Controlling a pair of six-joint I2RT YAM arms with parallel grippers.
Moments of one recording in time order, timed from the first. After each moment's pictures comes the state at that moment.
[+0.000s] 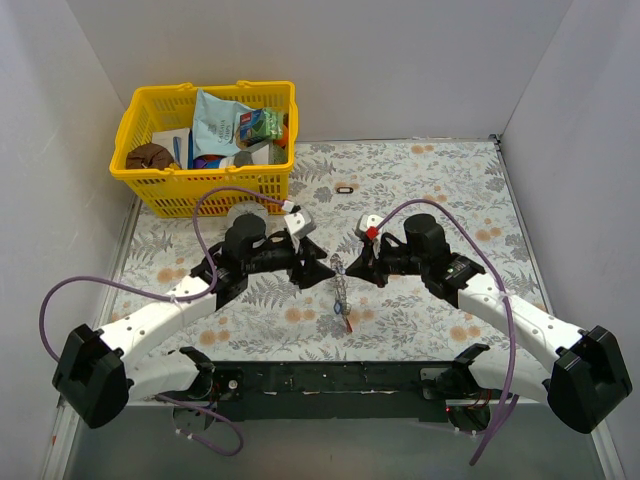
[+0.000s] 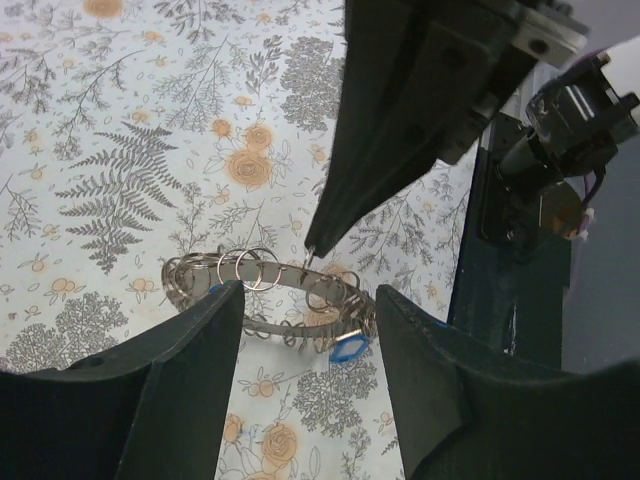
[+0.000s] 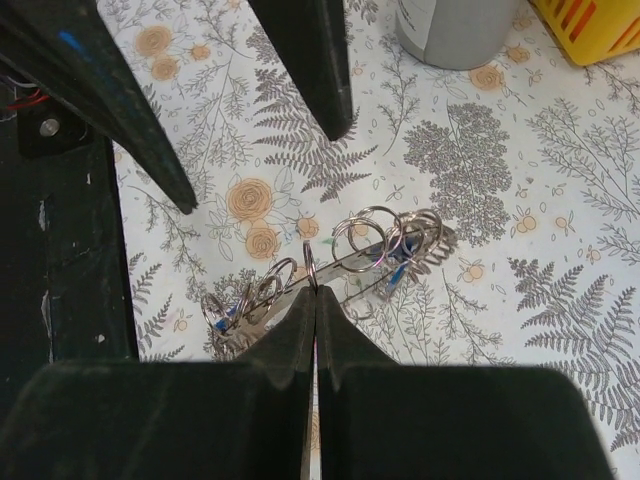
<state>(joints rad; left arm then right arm) -0.68 1.15 0.76 0.08 0.58 -0.09 0.65 1.09 0.69 -0.06 -0.66 -0.19</state>
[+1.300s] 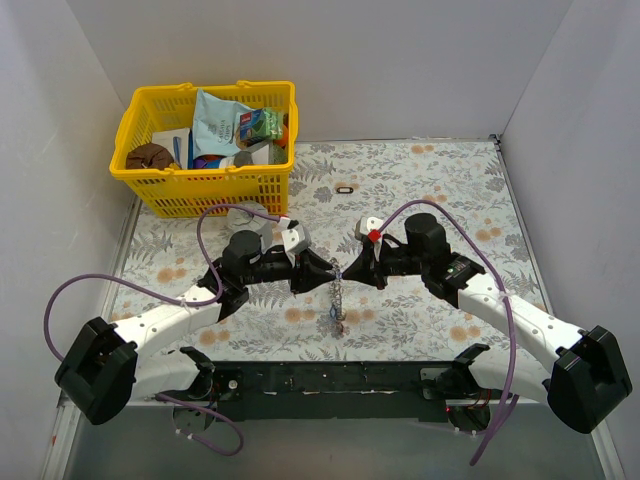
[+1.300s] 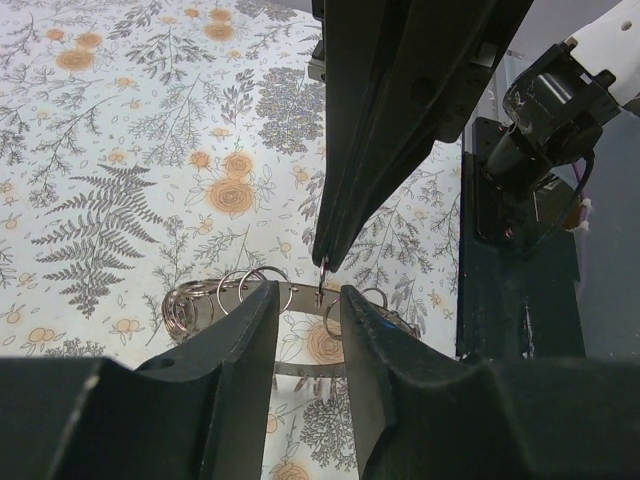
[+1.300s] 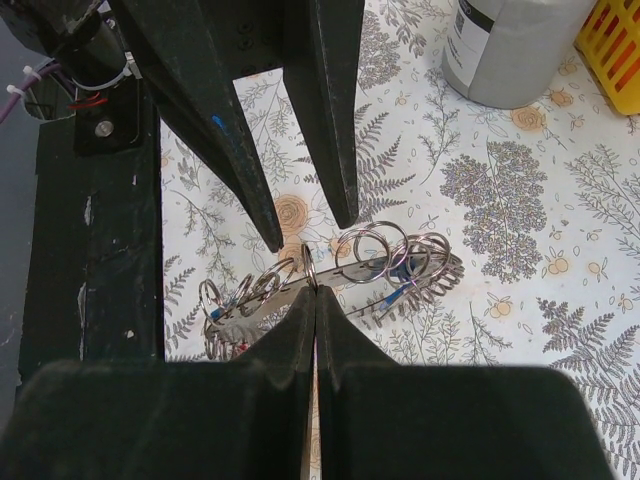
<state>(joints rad) -0.68 1.14 0.55 0.46 0.68 -0.07 0.65 1.09 0.70 -0.04 -0.78 -0.21</state>
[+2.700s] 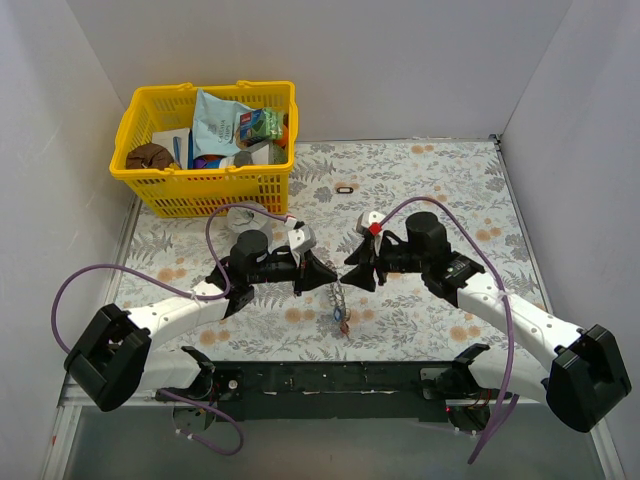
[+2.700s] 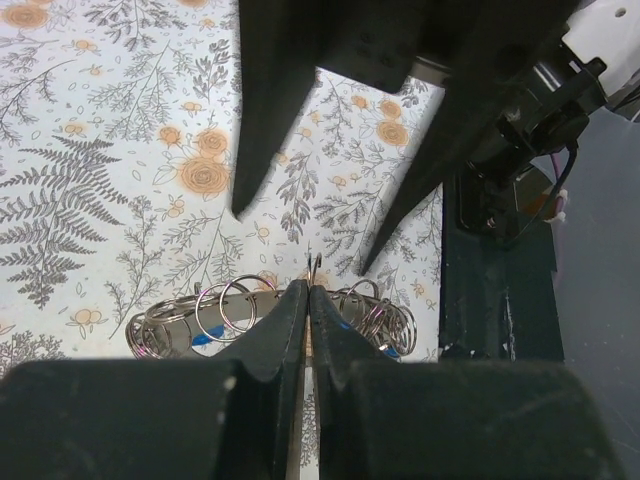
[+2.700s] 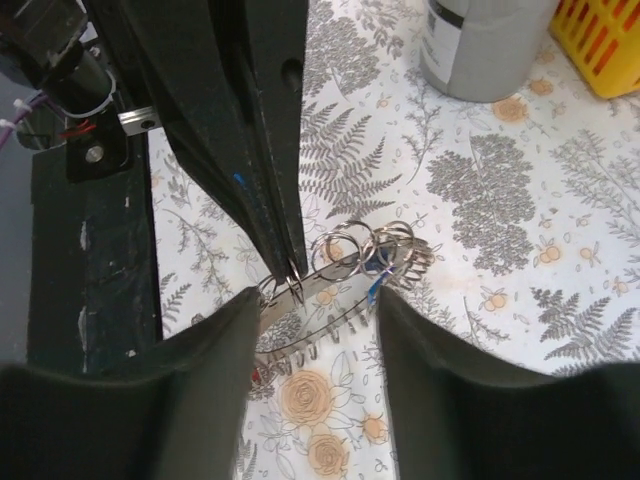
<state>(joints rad) -0.68 1.23 0.55 0.51 0.74 -0.12 0.64 1.10 0.70 -0.01 -0.75 -0.14</state>
